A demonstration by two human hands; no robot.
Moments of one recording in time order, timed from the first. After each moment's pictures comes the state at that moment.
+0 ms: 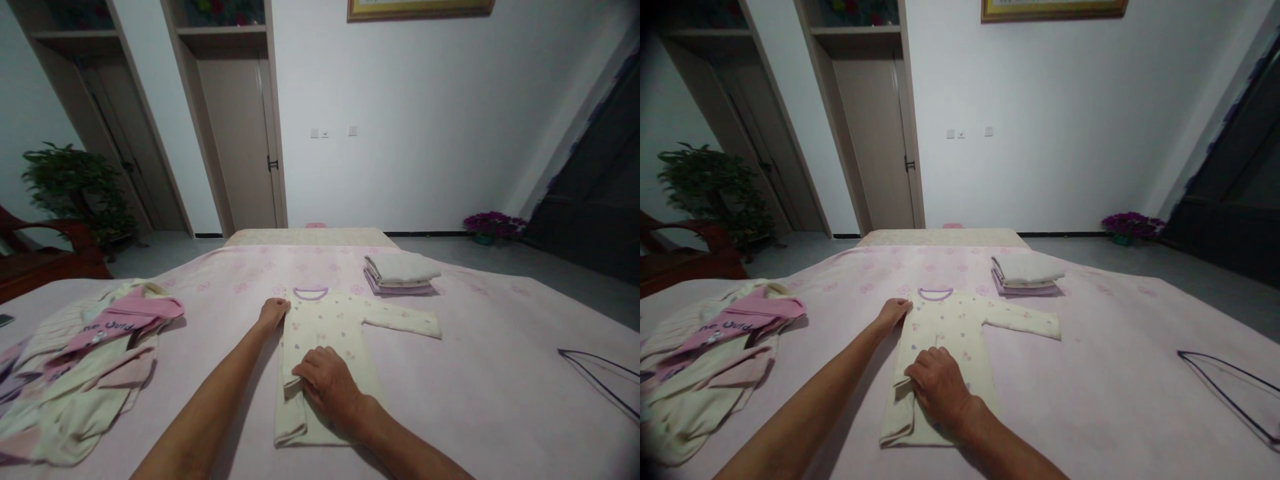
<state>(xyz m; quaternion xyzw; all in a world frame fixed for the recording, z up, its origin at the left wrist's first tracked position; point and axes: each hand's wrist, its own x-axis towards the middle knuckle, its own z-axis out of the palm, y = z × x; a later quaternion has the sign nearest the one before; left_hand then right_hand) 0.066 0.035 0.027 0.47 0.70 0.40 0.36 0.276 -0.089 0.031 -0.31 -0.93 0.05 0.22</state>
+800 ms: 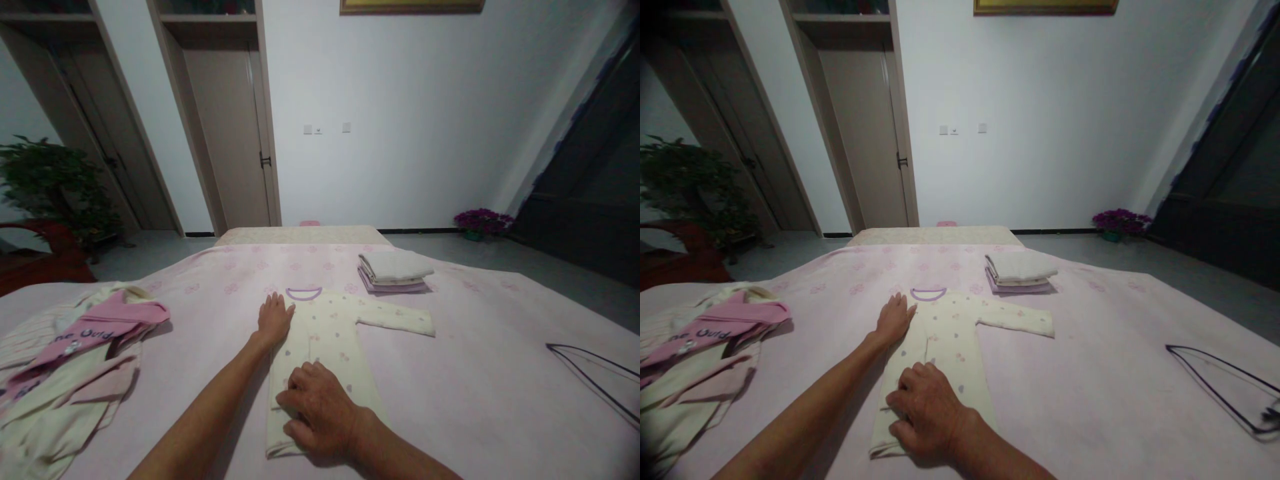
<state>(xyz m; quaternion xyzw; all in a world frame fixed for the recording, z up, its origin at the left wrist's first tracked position) 0.086 0.040 -0.002 0.67 0.73 0.13 0.00 0.281 -0.108 0.035 -0.25 -0.95 0.09 0.17</state>
